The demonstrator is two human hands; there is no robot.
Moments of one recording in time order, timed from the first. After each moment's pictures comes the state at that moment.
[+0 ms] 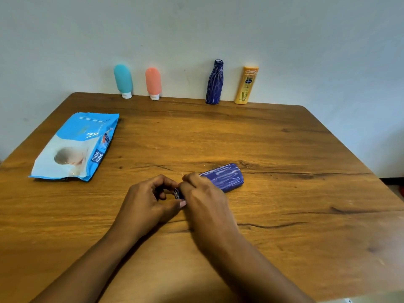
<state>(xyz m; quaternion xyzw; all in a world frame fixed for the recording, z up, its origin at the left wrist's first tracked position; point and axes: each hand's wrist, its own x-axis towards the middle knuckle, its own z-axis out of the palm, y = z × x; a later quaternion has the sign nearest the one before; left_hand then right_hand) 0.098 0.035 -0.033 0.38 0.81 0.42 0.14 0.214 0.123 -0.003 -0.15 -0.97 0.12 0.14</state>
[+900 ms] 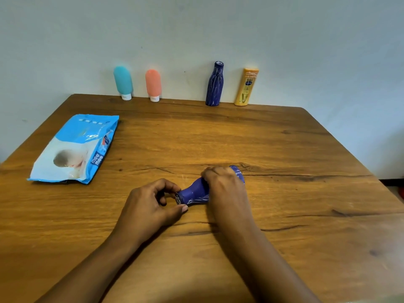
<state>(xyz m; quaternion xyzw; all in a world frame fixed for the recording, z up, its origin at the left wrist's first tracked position) 0.103 0.034 -0.030 0.37 0.83 0.40 0.12 0.213 0.158 -0.004 -0.25 -0.95 0.09 0.15</state>
